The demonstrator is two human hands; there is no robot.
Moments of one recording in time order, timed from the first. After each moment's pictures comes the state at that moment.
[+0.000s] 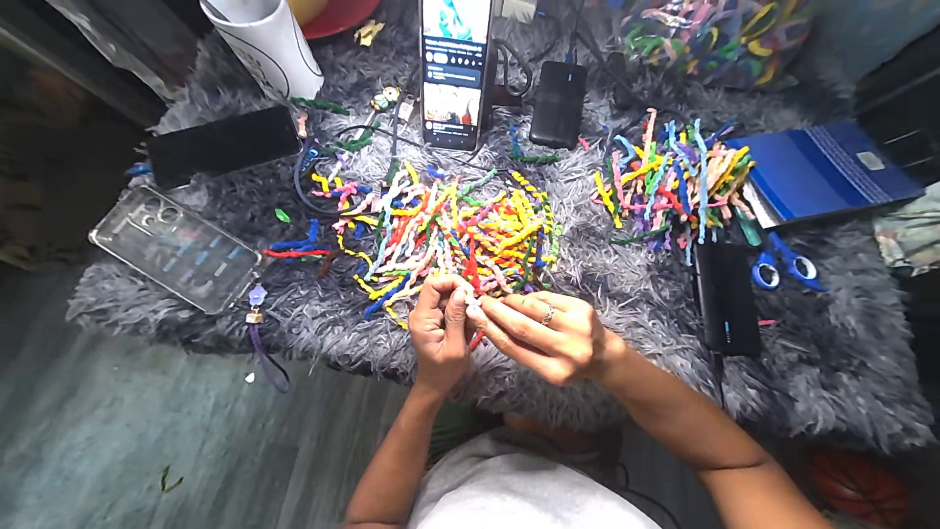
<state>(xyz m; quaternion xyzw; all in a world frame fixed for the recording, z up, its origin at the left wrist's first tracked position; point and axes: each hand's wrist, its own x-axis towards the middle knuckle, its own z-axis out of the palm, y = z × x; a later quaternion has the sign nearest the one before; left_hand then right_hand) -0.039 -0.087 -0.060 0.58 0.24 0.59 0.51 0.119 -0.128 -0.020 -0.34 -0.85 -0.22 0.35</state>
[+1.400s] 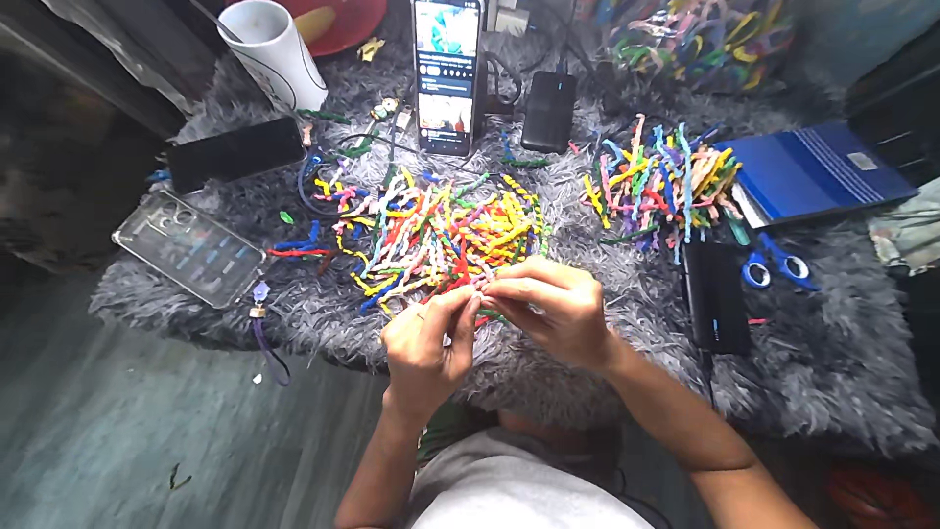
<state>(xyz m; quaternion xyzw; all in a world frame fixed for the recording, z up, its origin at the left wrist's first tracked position) -0.057 -0.095 -0.028 0.79 0.31 0.51 0.15 0.124 -0.124 -0.009 -0.39 -0.75 0.04 0.54</state>
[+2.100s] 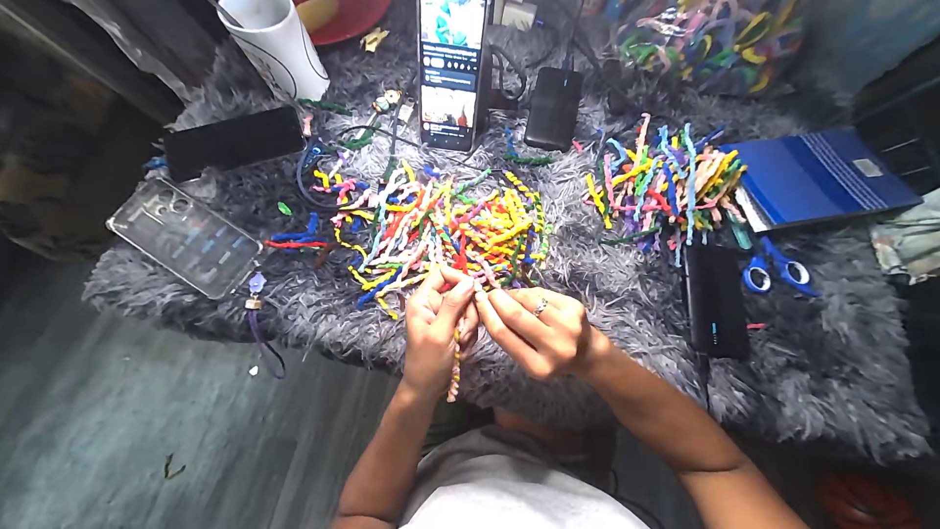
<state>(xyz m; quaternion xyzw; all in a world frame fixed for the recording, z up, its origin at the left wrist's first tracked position) -0.035 -0.102 -0.014 0.43 0.27 0.48 0.72 0.118 -0.132 -0.020 -0.35 -0.81 -0.27 0.38</state>
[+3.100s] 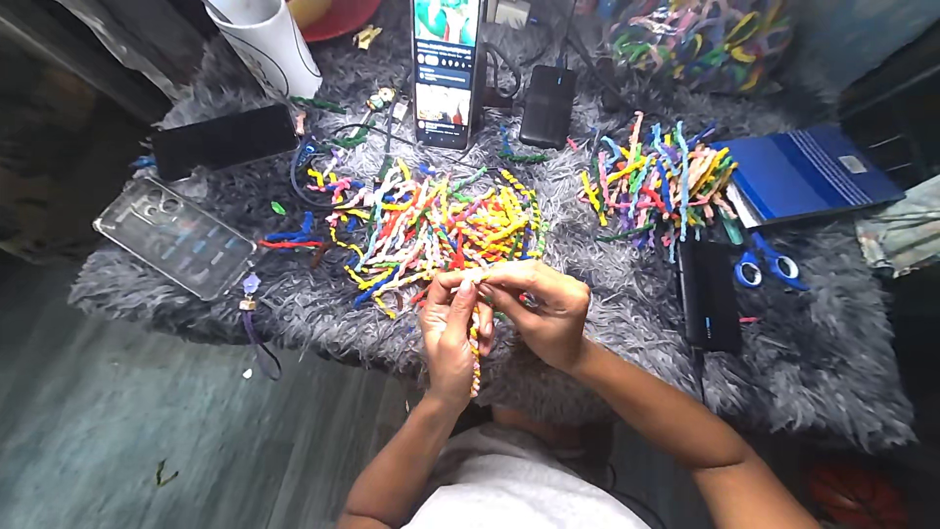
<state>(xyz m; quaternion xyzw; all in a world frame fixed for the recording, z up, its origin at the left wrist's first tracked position) -0.013 -0.120 -0.029 0.34 0.26 0.57 0.70 0.106 -0.126 -0.033 -0.42 -0.63 0.14 0.65</state>
